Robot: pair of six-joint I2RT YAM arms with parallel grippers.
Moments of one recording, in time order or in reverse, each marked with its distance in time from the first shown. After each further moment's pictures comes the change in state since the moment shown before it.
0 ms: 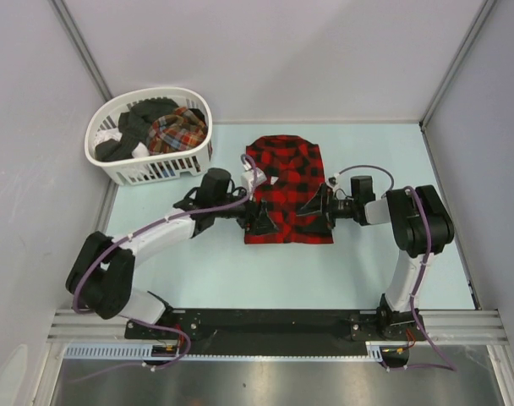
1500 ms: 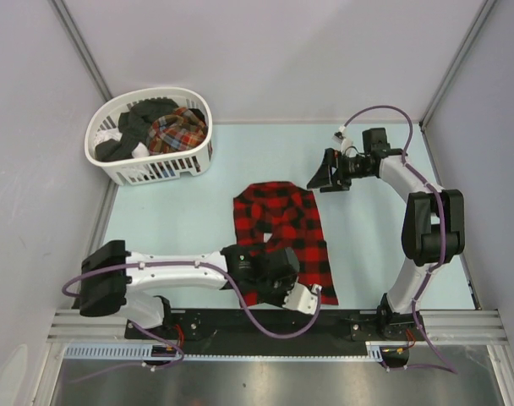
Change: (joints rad) left arm -0.776 0.019 0.109 -0.545 -0.552 0.780; right arm -0.064 -0.100 0.549 -0.885 0.150 -0.720
